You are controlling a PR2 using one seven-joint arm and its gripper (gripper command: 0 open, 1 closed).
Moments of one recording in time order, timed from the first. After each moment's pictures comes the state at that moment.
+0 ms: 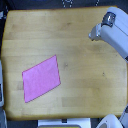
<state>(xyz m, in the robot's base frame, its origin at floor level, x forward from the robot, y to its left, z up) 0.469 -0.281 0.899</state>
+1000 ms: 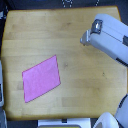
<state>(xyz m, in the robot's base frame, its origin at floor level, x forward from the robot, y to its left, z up) 0.458 -0.216 0.869</state>
